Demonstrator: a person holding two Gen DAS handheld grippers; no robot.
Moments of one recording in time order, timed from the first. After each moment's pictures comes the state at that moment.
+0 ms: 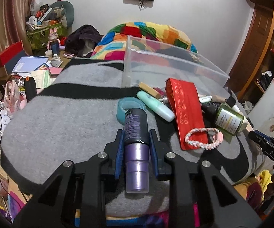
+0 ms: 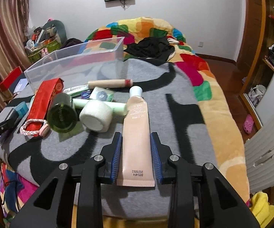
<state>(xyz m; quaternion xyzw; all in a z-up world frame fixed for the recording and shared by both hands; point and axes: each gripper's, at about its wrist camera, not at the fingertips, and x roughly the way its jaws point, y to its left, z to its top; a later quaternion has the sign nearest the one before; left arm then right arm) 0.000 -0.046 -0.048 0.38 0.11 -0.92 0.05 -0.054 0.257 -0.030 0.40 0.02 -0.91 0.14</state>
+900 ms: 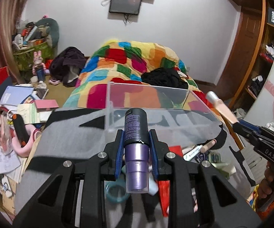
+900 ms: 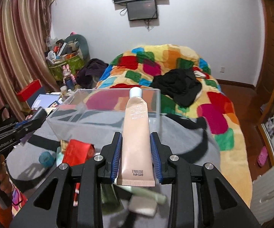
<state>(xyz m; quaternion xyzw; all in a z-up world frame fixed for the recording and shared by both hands) -0.093 -0.052 0.018 0.34 0.08 -0.94 0.00 -0.132 0.180 0.043 0.34 0.03 -0.91 0.24</state>
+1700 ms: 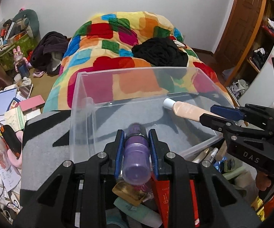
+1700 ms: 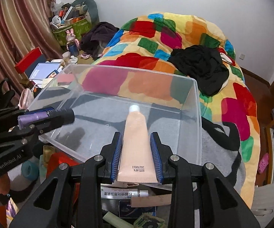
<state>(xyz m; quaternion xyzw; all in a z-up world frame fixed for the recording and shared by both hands) -0.188 -0.035 -0.011 0.44 0.03 -0.89 -0.03 -0.211 0.116 0.005 0.45 0.10 -0.85 0.27</state>
